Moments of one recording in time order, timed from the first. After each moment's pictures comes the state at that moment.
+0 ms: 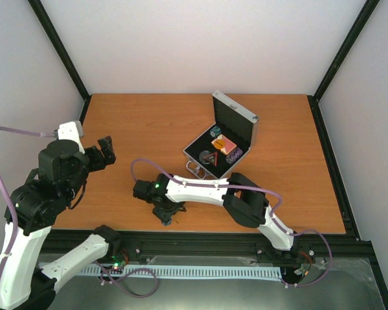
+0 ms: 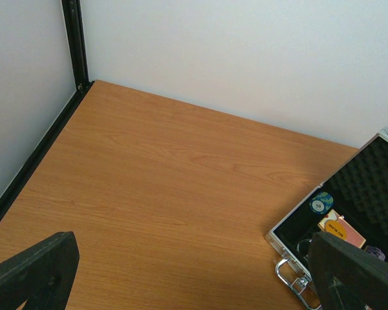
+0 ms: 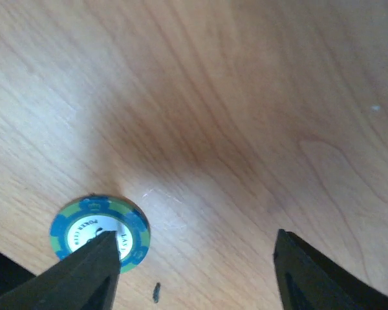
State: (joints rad) left arm -0.48 0.77 1.42 -1.12 -0.47 -0.49; right arm 1.27 2.21 1.75 -1.08 0.08 0.36
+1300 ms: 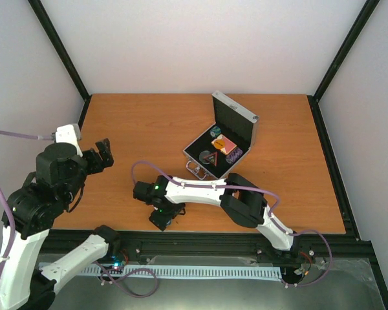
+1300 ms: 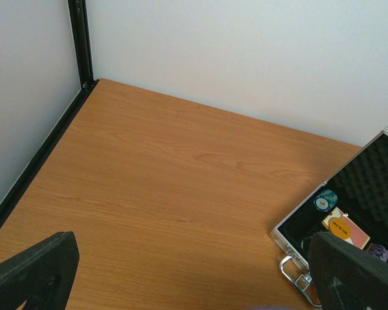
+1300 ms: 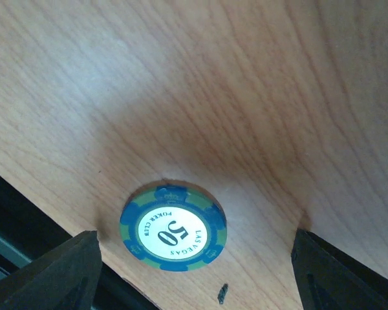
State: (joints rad) left arm -0.48 0.75 1.41 -1.15 -0.47 -0.49; right arm 1.27 2.22 1.75 -1.06 -0.09 0.35
